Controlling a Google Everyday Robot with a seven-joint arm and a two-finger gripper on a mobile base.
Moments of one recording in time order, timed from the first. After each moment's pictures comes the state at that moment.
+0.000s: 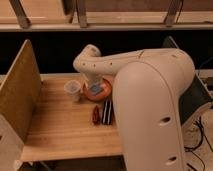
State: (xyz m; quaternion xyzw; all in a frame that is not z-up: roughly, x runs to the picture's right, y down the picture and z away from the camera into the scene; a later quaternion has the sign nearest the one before) arm -0.059 -0.024 0.839 -0.14 0.13 0.54 0.82
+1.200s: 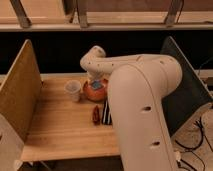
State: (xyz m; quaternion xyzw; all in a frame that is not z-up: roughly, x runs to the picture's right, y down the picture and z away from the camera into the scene) arm -0.052 -0.052 0.905 -0.13 0.09 0.59 0.79
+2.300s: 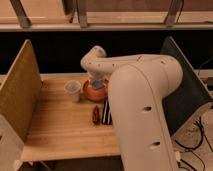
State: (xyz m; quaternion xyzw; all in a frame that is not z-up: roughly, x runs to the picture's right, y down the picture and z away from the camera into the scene) arm -0.051 -0.052 0.905 -0.13 0.09 0.59 0.79
